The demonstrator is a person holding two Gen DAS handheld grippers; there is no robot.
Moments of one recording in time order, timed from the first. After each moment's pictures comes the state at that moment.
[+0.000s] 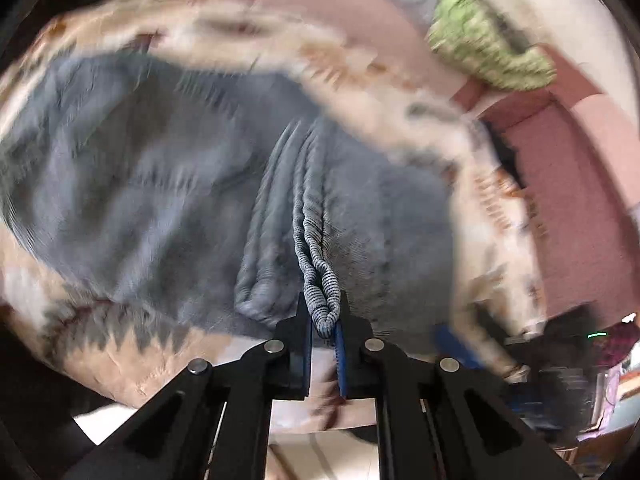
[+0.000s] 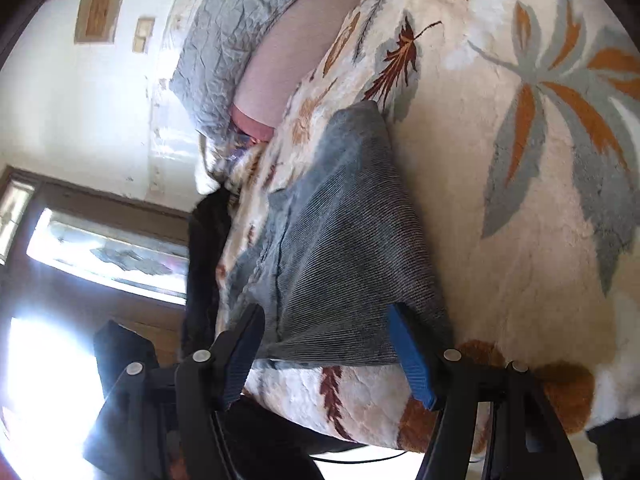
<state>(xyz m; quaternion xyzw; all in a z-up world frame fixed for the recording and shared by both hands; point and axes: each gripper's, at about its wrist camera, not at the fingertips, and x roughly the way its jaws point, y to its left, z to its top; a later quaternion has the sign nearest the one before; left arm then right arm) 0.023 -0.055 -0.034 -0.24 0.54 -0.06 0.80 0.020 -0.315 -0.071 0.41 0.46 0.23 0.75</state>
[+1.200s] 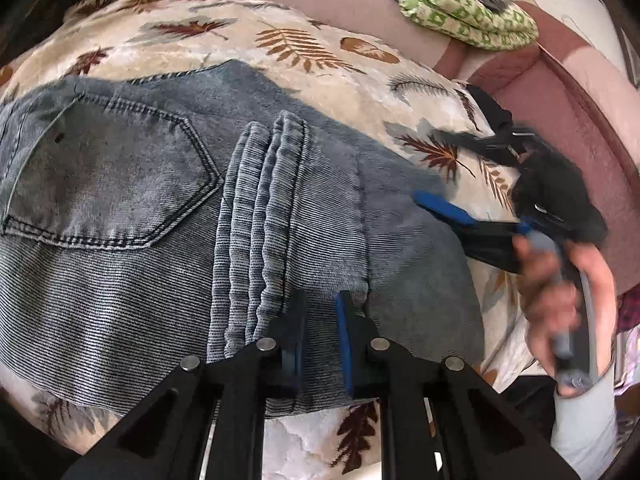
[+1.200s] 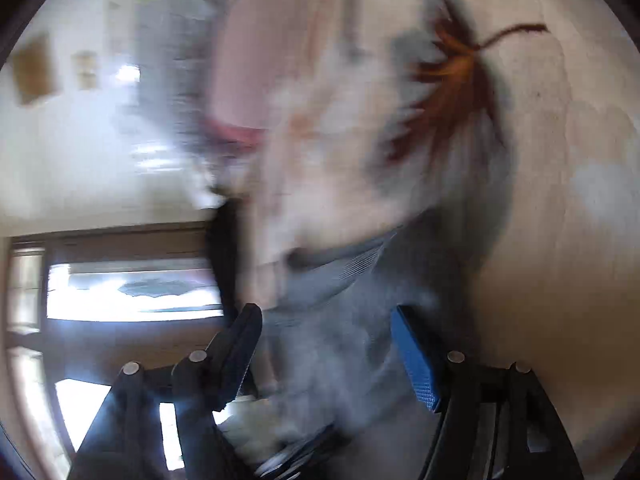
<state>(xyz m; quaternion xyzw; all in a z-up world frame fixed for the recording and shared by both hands) 0.057 -0.073 -0.032 -0.15 0.53 -0.11 0.83 0.190 -0.322 -0.110 0.52 0.52 0.23 0.64</state>
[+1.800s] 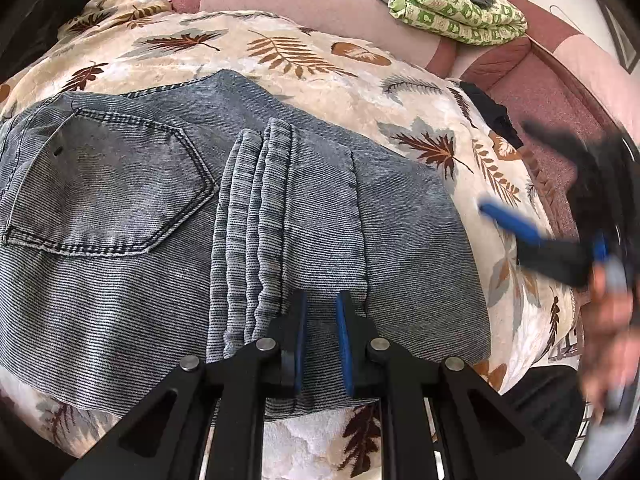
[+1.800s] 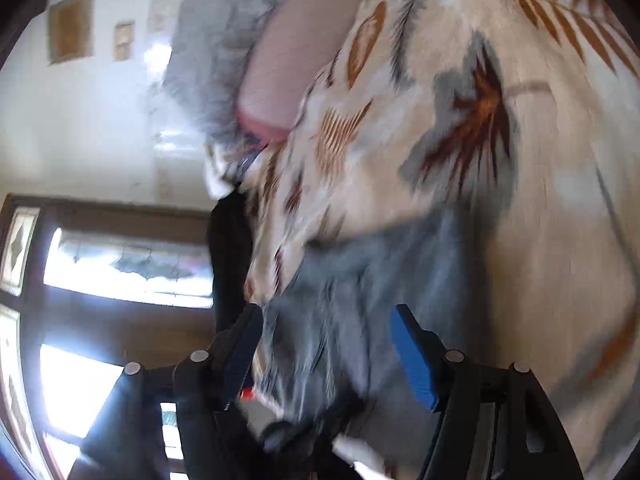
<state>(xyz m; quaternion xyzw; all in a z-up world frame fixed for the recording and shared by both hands) 0.054 -0.078 -0.031 -0.14 0.52 -0.11 0.84 0.126 -0.315 -0.054 0.44 0.49 0.28 0.69</state>
